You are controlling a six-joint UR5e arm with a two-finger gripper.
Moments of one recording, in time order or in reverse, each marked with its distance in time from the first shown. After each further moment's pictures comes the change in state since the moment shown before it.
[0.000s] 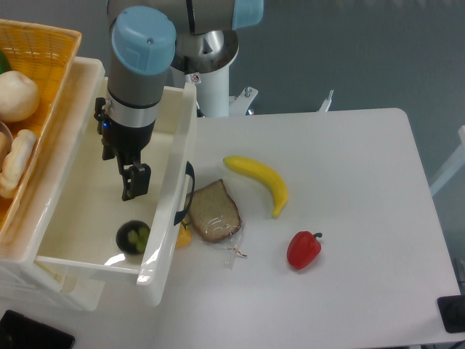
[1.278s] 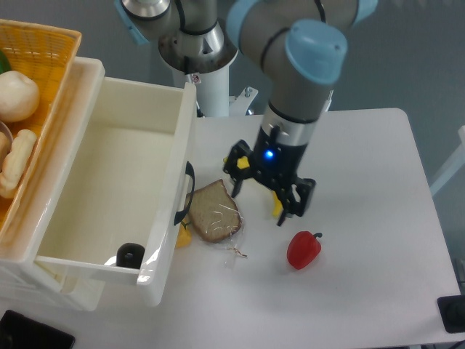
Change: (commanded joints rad) arm 0.341 -0.213 0.042 0.083 0.110 -0.065
